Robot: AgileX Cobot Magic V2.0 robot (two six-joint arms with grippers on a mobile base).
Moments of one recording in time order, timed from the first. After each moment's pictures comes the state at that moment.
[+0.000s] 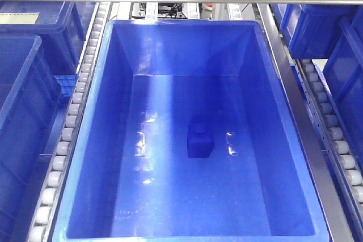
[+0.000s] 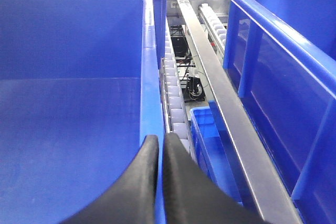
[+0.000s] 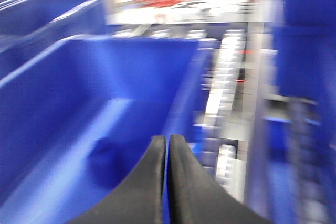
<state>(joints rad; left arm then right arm) -0.03 -0.02 0.03 0.03 0.18 -0.04 0.19 0.15 -0.39 0.05 0.42 0.03</state>
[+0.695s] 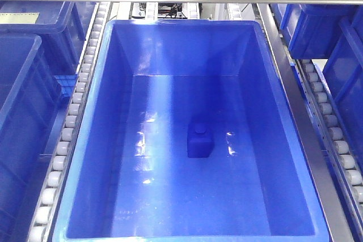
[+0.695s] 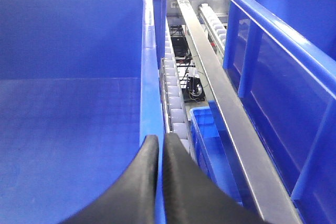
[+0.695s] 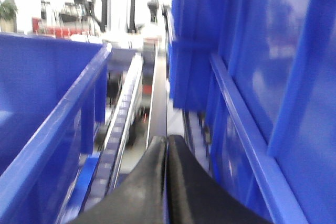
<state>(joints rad) -0.03 -0.02 0.03 0.03 0.18 -0.04 -0.04 0.01 0.02 -0.17 -0.05 0.03</state>
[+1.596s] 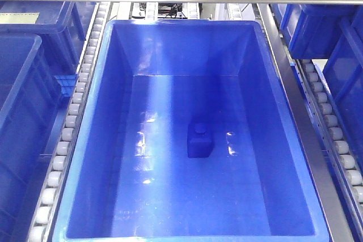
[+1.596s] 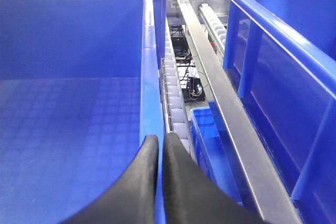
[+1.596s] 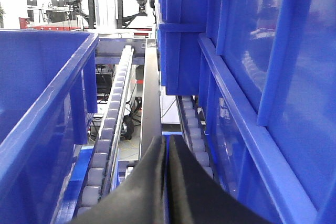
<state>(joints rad) -0.03 -0.02 0.03 0.03 0.18 -0.04 -0.08 -0.01 0.03 -0.09 0.03 0.03</state>
